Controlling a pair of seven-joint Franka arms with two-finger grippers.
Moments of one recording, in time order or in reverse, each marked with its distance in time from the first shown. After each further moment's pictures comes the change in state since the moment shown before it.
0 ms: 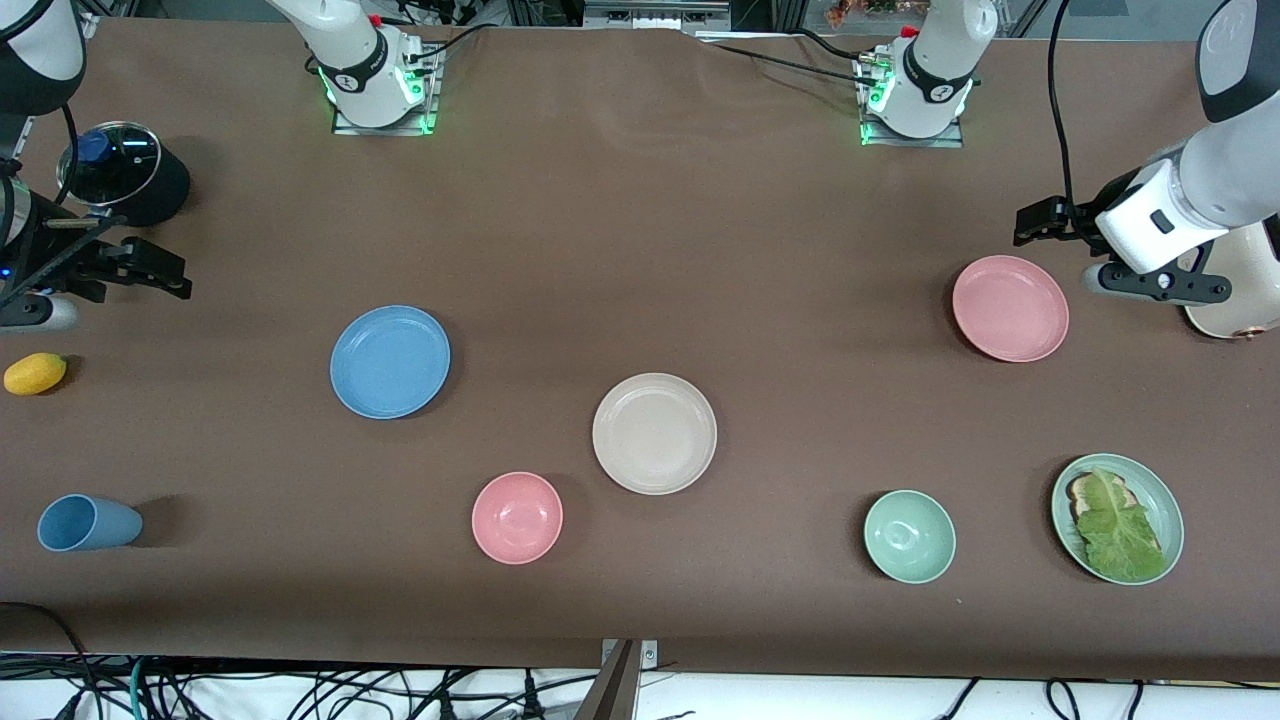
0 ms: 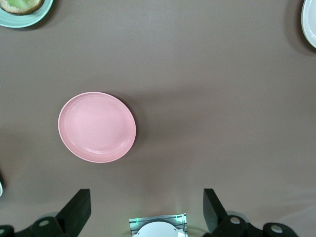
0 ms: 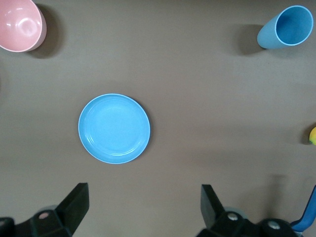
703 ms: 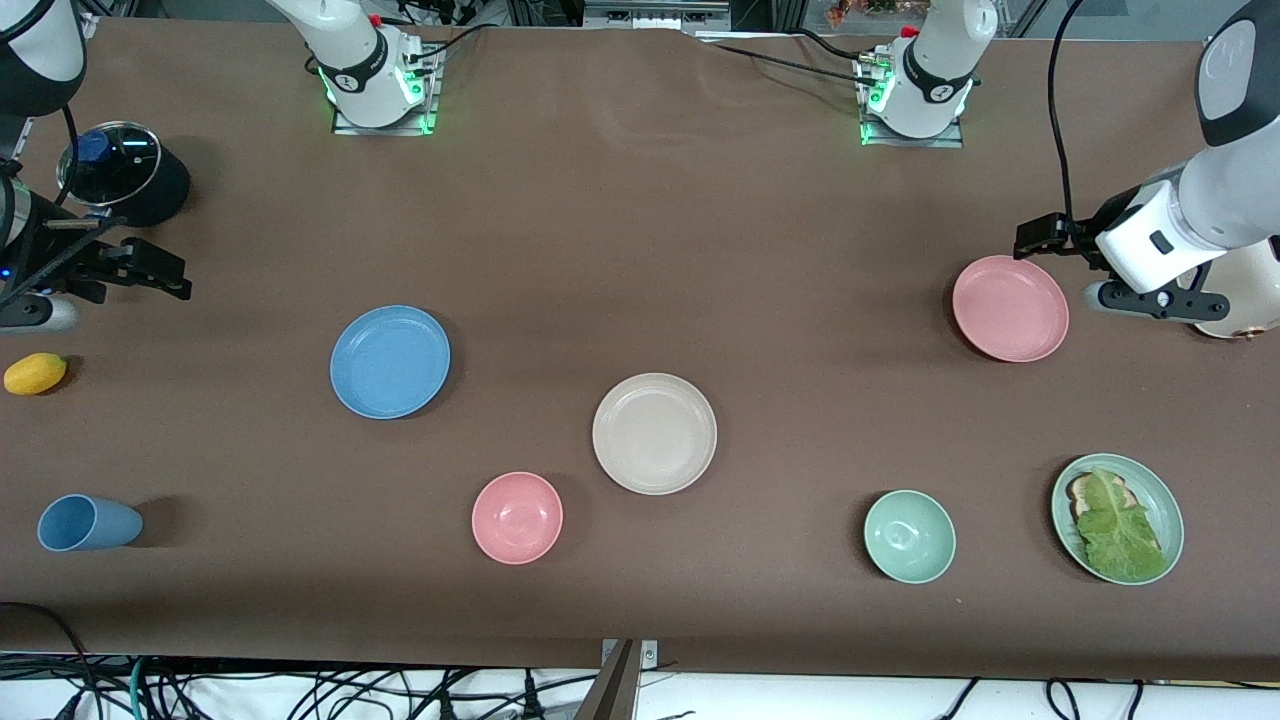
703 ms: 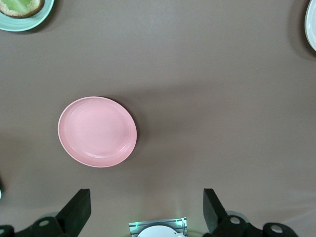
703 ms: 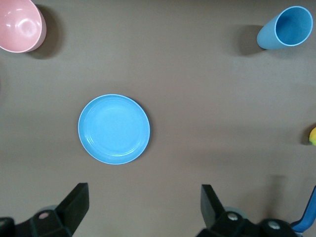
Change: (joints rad) left arm 0.001 0.049 0.006 0.036 0.000 0.004 0.000; right arm 0.000 0.000 0.000 -0.001 0.000 0.004 0.000
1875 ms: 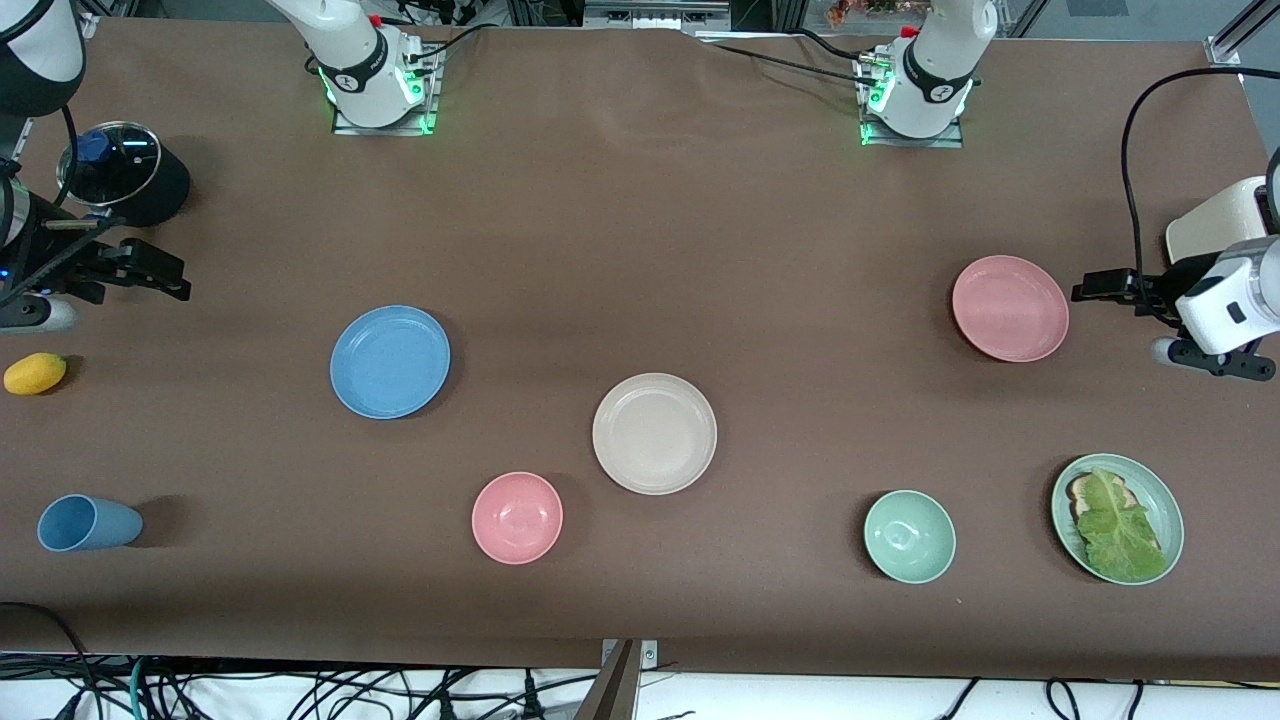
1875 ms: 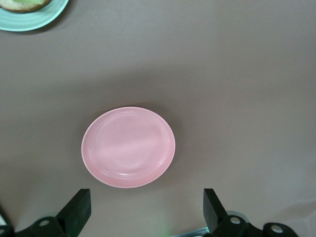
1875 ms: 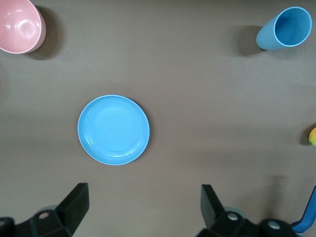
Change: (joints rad) left arm 0.241 0.181 0.007 -0.001 -0.036 0.104 0.339; right arm -0.001 0.000 -0.001 -0.001 0.000 0.003 0.000
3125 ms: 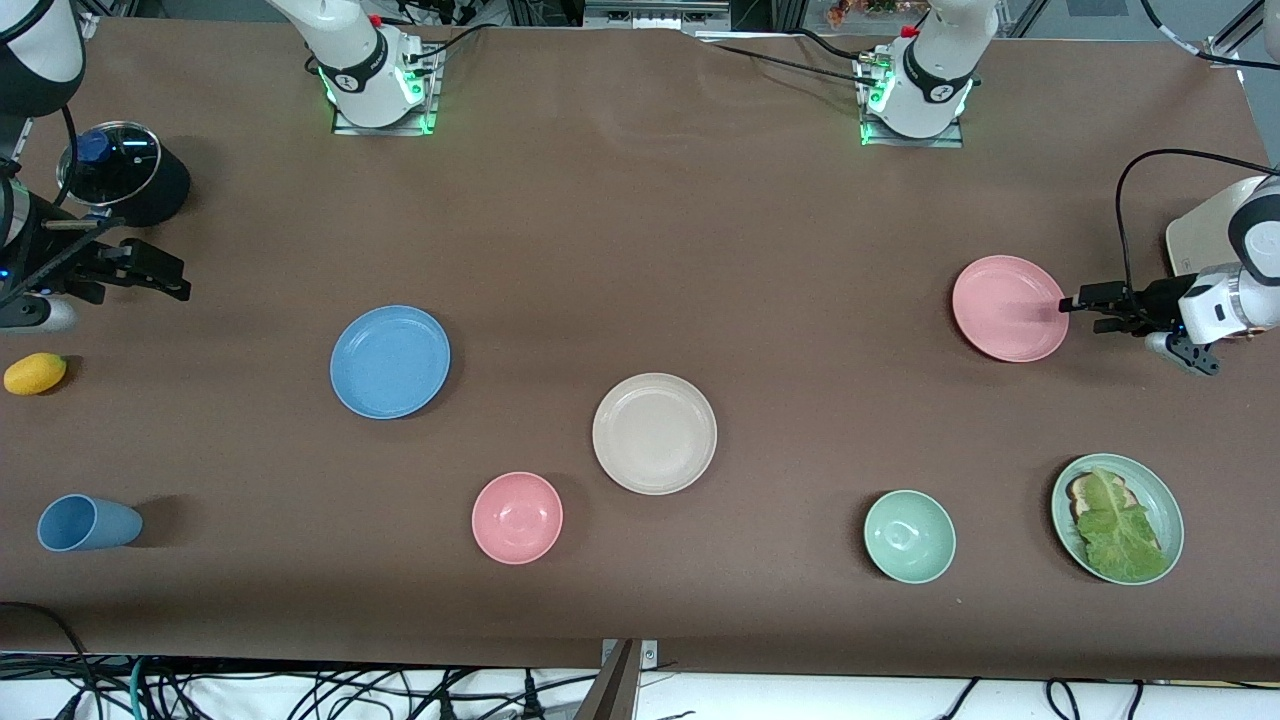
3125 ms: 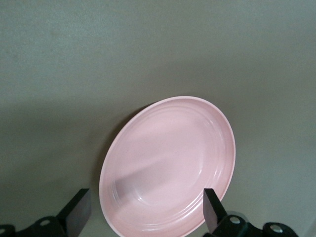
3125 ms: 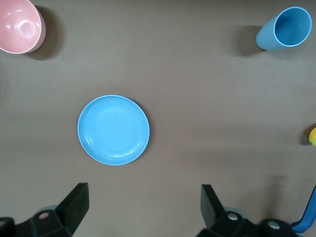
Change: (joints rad) left arm 0.284 0.169 -0.001 -0.269 -0.195 0.353 0.494; right arm 0.000 0.000 0.000 0.000 0.000 0.000 0.000
